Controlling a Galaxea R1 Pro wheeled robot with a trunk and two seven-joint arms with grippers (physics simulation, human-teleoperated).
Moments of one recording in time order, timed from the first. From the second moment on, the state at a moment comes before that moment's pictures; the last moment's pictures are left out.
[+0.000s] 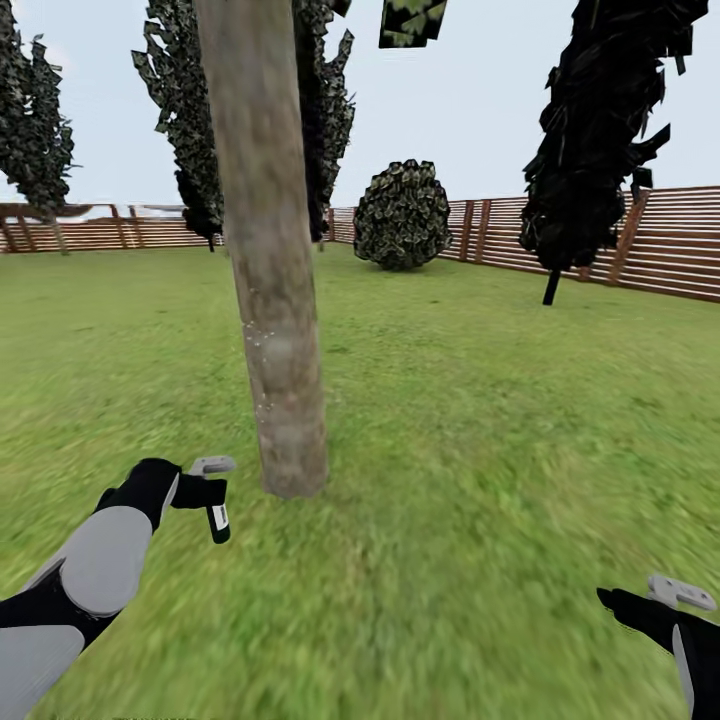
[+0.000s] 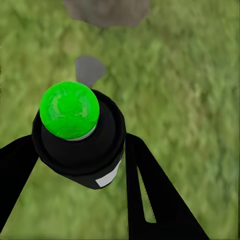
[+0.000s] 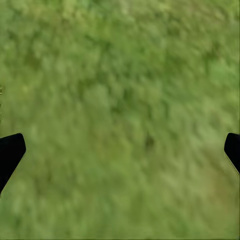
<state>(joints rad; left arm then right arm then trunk) -1.04 0.09 0.80 -0.37 -0.93 0.59 -0.53 -0.40 -0.18 -0.71 -0.94 0.27 0.51 0.30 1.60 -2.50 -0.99</state>
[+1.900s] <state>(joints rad) -1.15 0.02 0.62 -0.62 -0.92 0.98 -0.54 -0.40 -0.19 -0.71 -0.94 0.27 0.51 0.30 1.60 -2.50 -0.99</state>
